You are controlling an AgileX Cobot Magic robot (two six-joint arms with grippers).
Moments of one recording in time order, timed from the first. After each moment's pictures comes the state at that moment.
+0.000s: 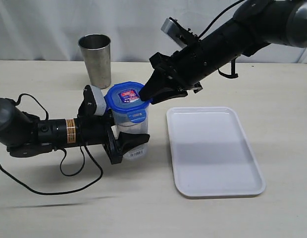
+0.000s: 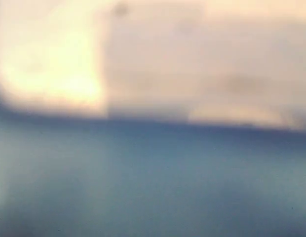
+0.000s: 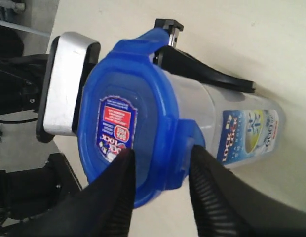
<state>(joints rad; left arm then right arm) -0.31 2.21 -0.88 1.02 -1.13 -0.33 0.31 2.04 -1.55 0.91 1.17 -0.54</state>
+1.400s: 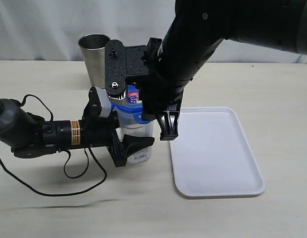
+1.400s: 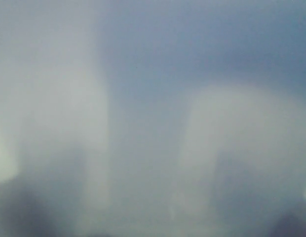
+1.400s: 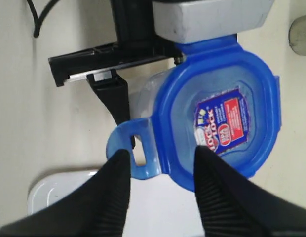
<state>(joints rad) -0.32 2.21 -0.88 1.03 -1.13 -0.34 0.72 1.74 -1.46 -0.03 0.93 -0.95</state>
